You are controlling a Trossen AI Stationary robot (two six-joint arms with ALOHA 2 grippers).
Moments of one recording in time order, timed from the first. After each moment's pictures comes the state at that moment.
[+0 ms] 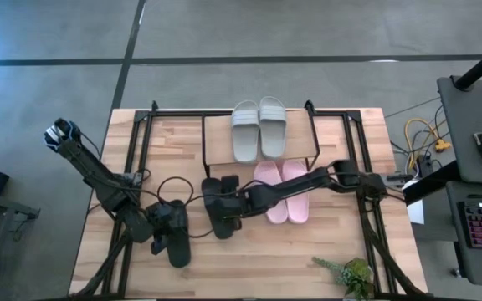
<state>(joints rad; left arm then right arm) -0.80 0.98 0.56 -0.46 -0.22 -1.25 0.21 2.26 1.84 -0.59 0.40 -0.09</state>
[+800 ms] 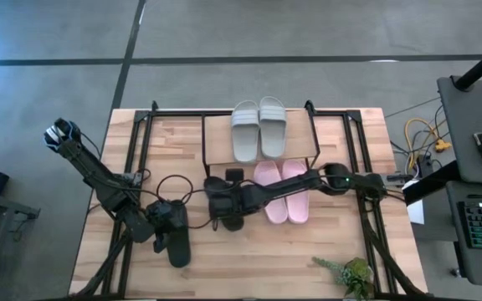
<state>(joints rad) -0.80 0.98 0.56 -0.45 -0.29 -1.25 0.19 2.37 2.02 -0.90 0.63 0.04</state>
